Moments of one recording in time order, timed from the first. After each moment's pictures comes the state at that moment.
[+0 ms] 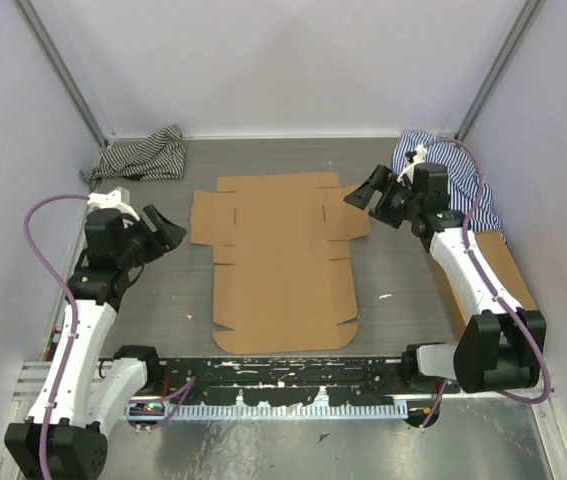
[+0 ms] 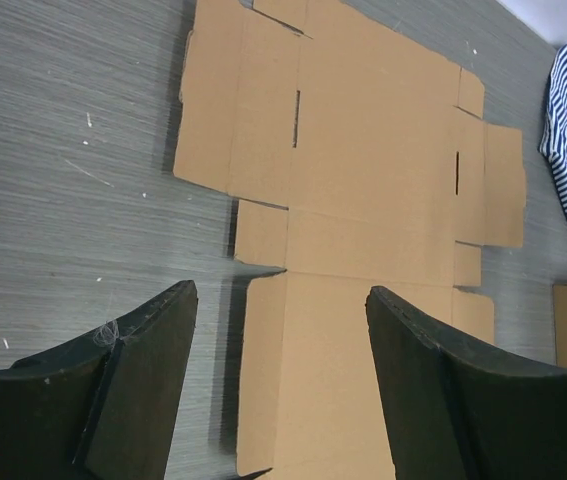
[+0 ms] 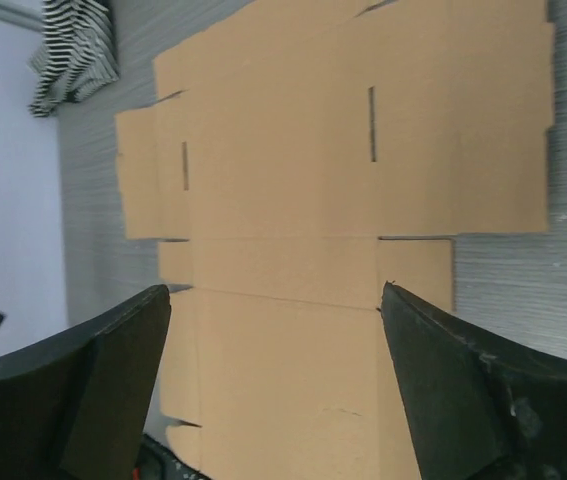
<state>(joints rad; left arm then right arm) -0.05 0.81 0.77 -0.48 0.17 -0.56 0.06 1.28 0.97 -0.26 -0.46 0.61</state>
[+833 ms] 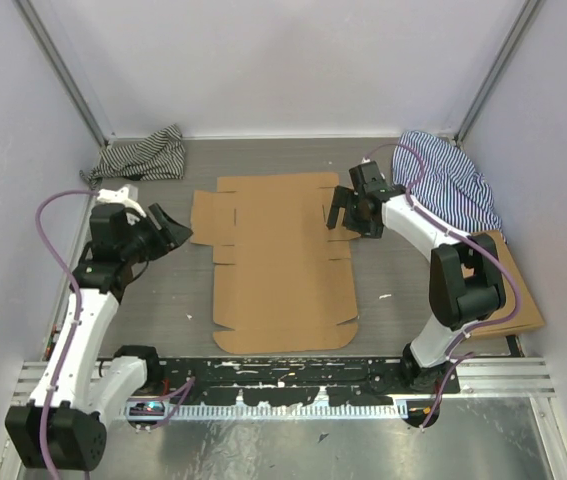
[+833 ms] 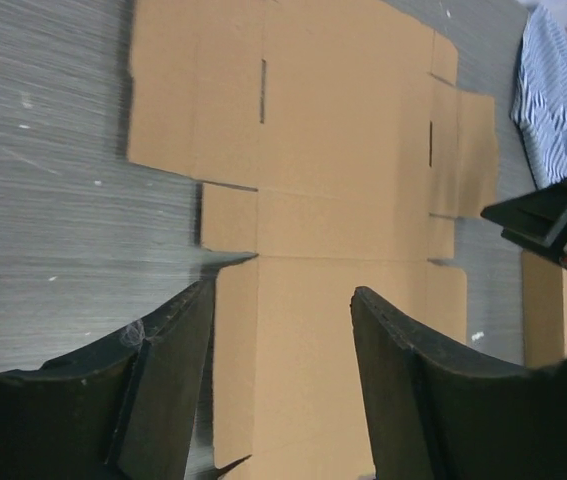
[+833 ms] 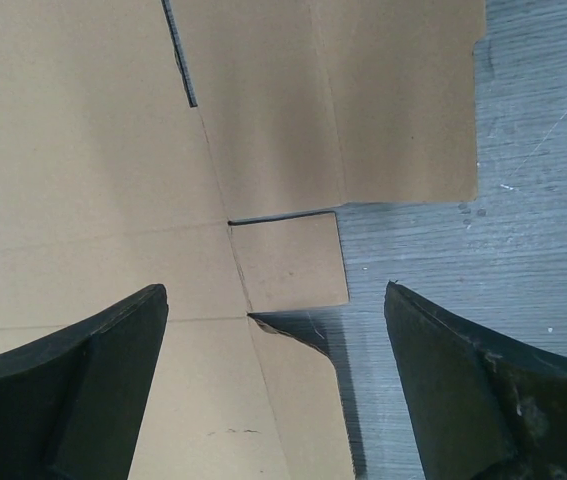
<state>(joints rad) -0.05 0.85 0.77 -0.46 0.24 -0.57 0.31 1.68 1.20 -0.56 0.03 0.51</state>
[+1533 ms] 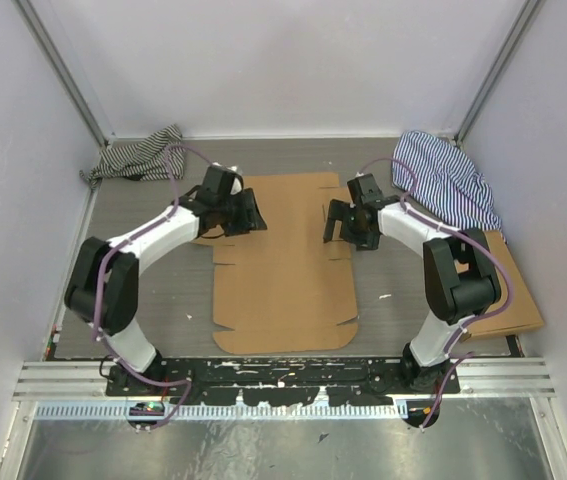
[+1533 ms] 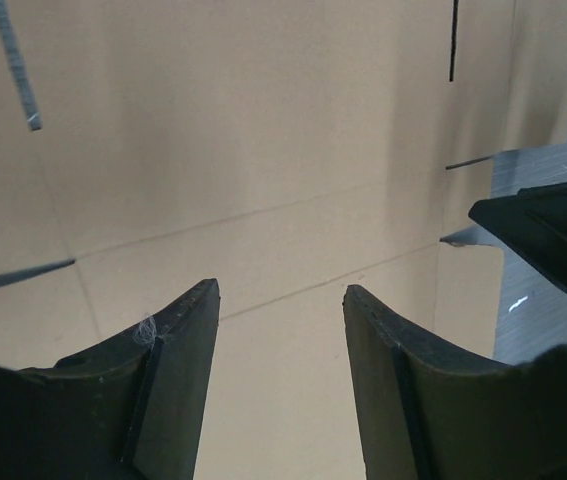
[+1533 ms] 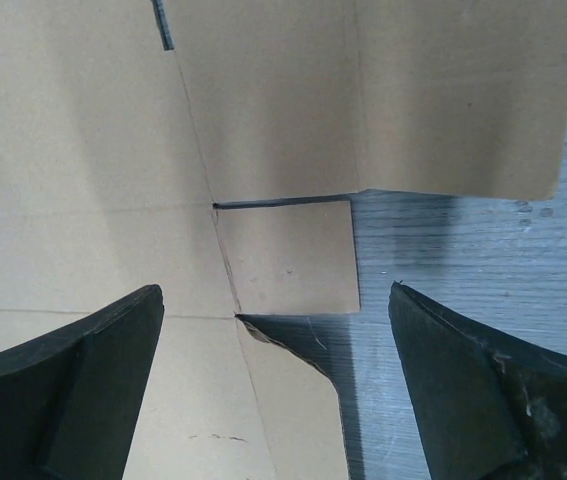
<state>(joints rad) -0.47 1.66 1.15 -0.31 0.18 -0.63 0.31 1.72 1.10 -0.48 -0.05 0.49</state>
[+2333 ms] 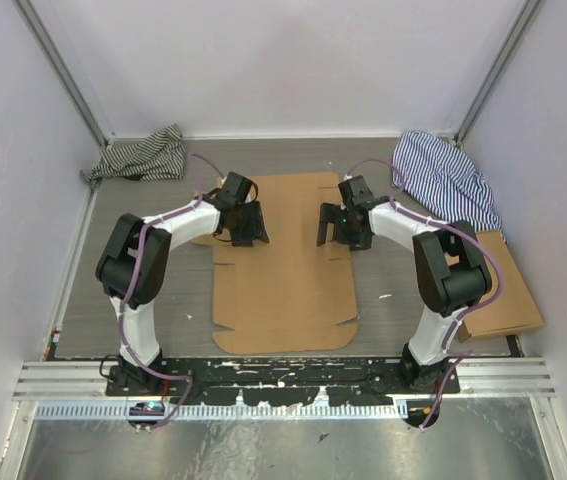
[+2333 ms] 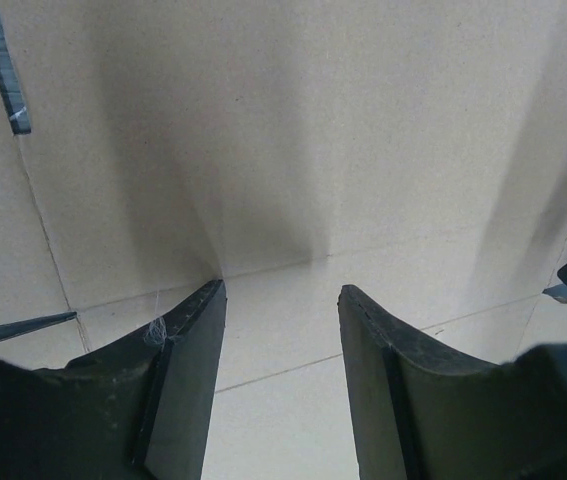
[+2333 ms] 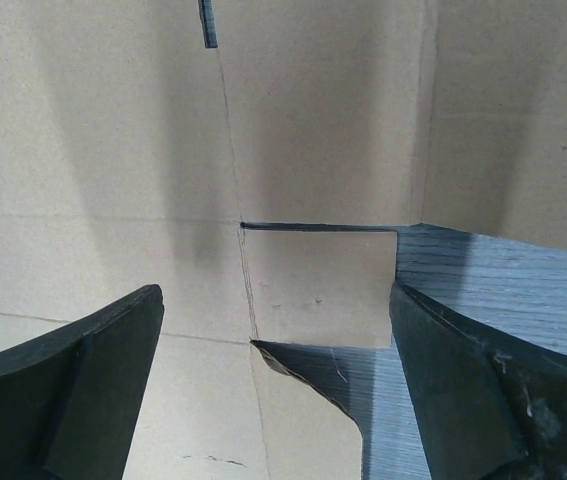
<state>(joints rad) -0.51 1.93 1.27 -0.38 0.13 -0.66 0.35 1.79 1.11 -0.42 -0.08 0.44</state>
